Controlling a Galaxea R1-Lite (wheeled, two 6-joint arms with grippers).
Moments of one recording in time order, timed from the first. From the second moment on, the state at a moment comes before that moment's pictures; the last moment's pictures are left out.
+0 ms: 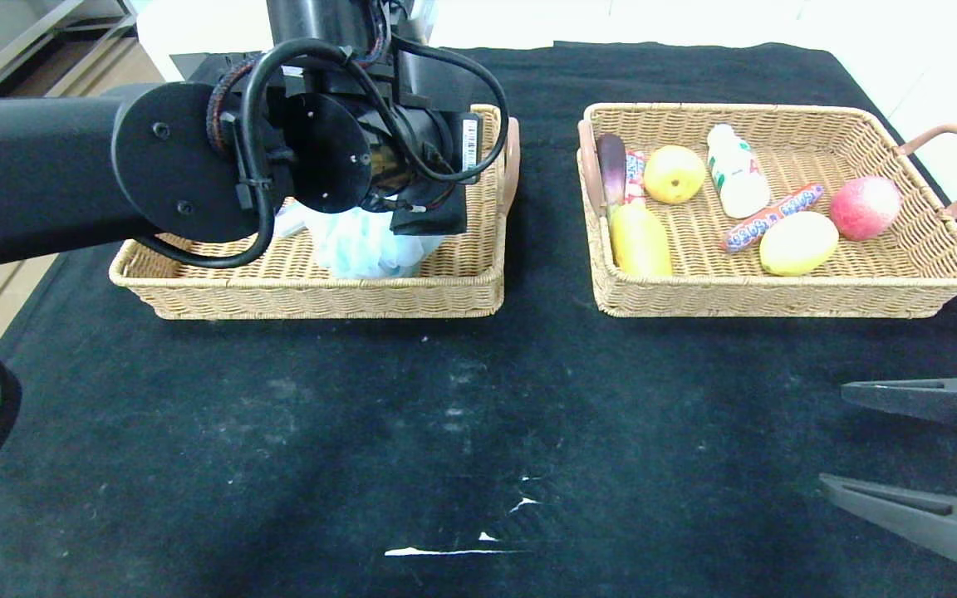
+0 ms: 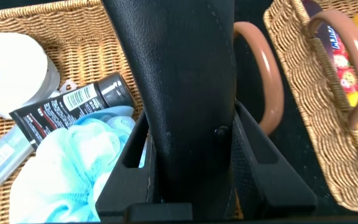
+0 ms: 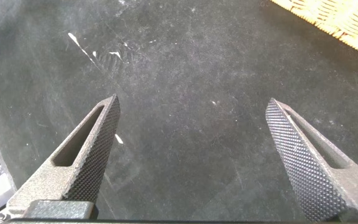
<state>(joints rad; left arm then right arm) -0.60 1.95 -1.87 -0.03 0.43 0.03 0.19 1.13 -0.66 -0.09 0.63 -0.24</state>
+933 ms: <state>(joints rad) -0.56 1.98 -1.88 -0.01 0.43 0.03 0.19 1.13 -0.66 -0.09 0.63 -0.25</state>
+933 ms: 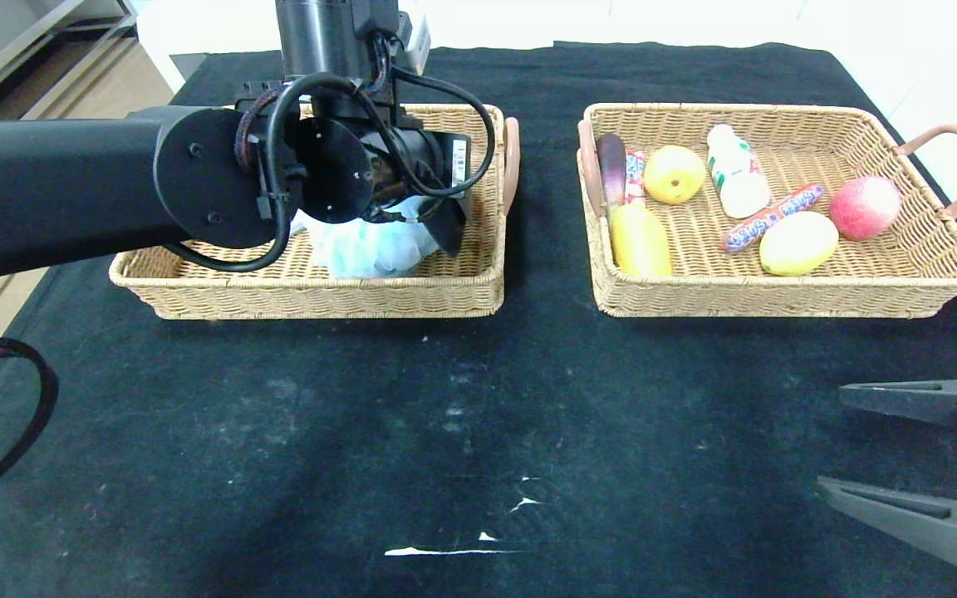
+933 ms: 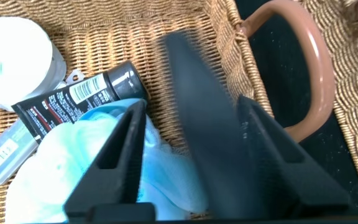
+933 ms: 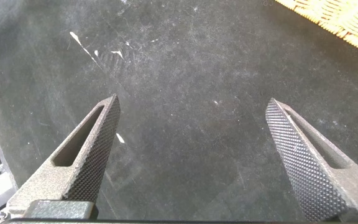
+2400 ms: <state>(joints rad) -0.63 1.74 -1.59 0.04 0.40 0.03 0.20 1.11 -0.66 -0.09 0.63 -0.25</state>
